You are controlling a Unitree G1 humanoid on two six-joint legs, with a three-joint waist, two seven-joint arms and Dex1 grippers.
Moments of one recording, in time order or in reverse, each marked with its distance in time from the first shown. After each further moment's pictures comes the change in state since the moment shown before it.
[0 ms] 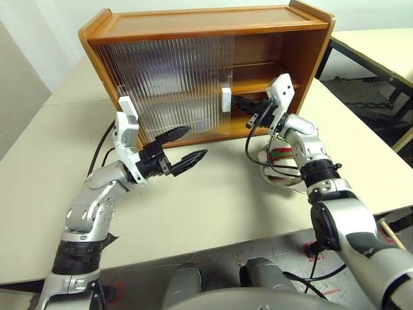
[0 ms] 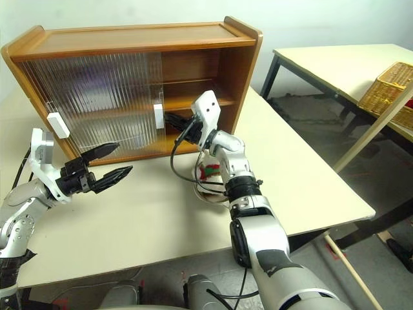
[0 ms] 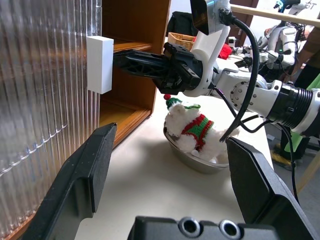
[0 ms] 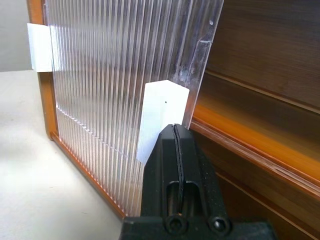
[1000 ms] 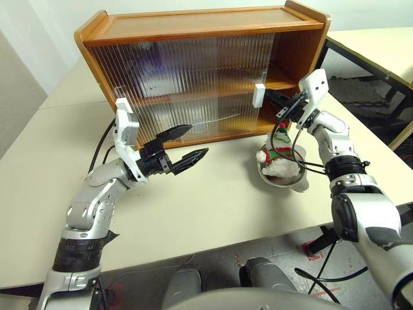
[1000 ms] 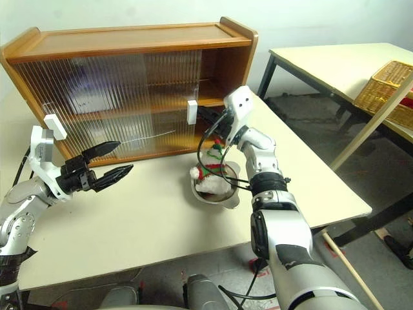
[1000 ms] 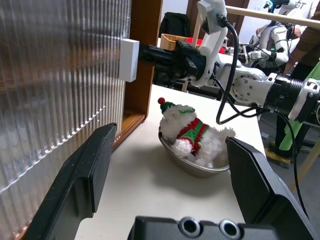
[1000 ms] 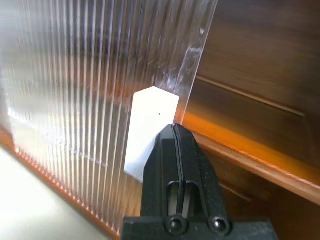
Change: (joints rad) left arm -0.018 0.000 0.000 0.001 -0.003 0.006 -0.011; right arm -0.017 -0.152 -0.080 0.119 -0.003 -0.082 -0.020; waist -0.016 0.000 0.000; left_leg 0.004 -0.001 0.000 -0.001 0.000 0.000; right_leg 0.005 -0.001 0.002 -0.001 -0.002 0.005
